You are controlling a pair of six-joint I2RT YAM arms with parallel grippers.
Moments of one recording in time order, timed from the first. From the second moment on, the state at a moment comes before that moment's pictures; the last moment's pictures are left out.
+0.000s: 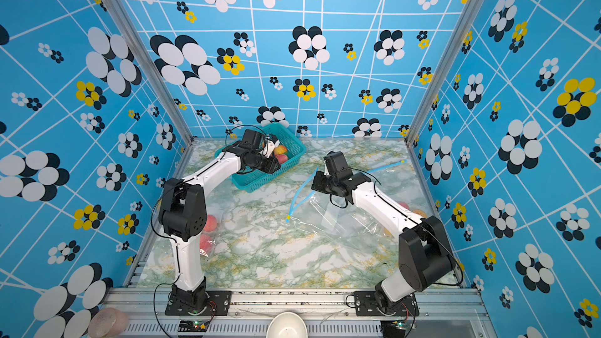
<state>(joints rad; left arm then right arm) -0.34 2.04 1.68 -0.57 0.33 0.09 0.49 1.55 1.17 -0.42 -0.14 0.64</state>
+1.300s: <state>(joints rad) -0.42 2.06 1.91 -0.62 0.09 -0.15 0.48 1.51 1.16 -0.42 -0.14 0.61</state>
